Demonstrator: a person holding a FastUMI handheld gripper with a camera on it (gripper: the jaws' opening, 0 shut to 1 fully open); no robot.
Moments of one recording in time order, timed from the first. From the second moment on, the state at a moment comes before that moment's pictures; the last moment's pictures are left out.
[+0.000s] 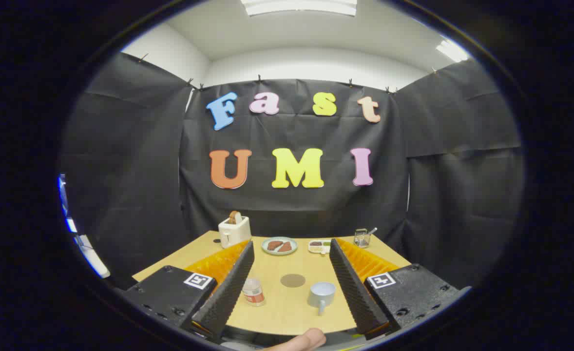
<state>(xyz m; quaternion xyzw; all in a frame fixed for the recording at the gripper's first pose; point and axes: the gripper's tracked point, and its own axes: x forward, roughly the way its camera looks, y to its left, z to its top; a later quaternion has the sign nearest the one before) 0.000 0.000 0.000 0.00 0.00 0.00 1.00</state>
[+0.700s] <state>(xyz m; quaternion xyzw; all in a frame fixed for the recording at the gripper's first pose) 0.033 0.002 -0.030 0.00 0.02 0.00 1.00</state>
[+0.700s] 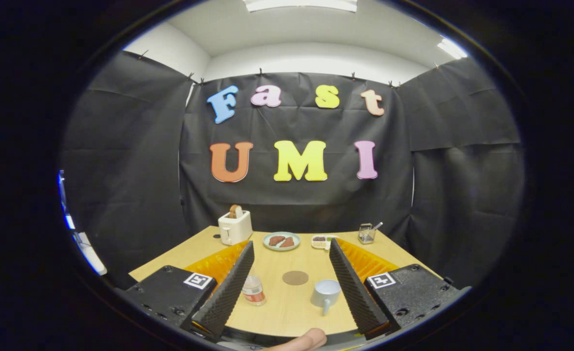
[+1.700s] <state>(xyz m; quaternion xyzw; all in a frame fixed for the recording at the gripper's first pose) 0.133 0.041 -0.137 0.03 0.02 0.01 1.00</state>
